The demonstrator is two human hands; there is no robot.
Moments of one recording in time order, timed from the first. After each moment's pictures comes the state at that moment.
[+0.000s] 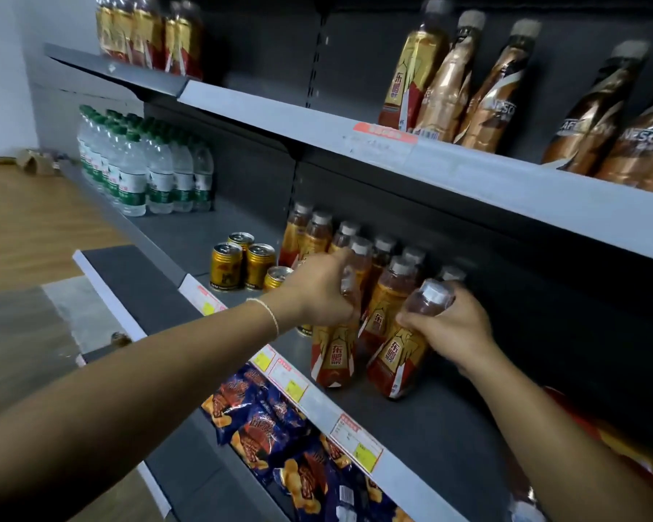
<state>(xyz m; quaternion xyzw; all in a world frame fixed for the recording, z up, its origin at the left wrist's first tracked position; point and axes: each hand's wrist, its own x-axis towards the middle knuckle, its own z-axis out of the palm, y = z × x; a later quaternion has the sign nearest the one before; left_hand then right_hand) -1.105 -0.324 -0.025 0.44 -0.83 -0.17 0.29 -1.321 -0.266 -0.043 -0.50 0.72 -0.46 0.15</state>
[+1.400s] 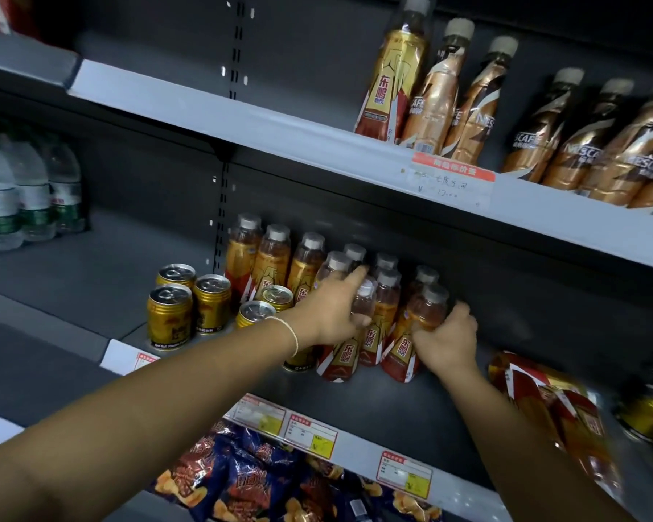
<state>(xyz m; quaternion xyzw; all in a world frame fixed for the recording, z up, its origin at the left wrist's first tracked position) -1.115 -0.431 -0.051 0.24 -0.93 -0.20 0.21 -1.272 -0.299 -0.067 -0.27 0.86 -0.43 -0.05</state>
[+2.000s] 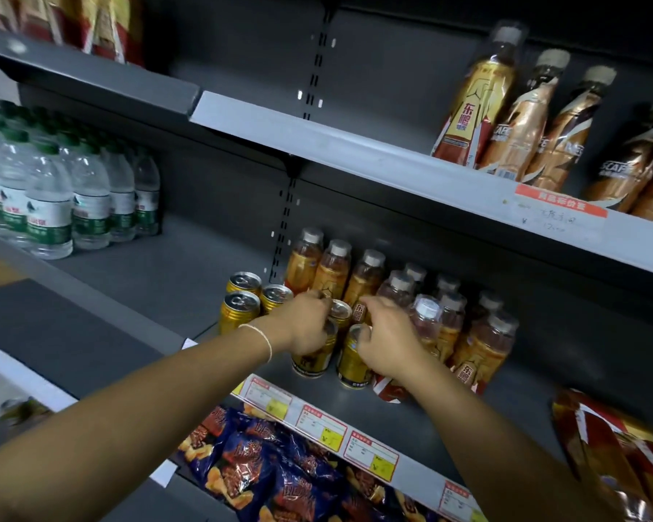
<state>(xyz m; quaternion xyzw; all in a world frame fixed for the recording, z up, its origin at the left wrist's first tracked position) -1.010 -0.497 -0.068 0.33 -0.93 -0.12 0.11 -1.141 -0.390 -0.055 -0.60 0.77 -0.18 -0.06</state>
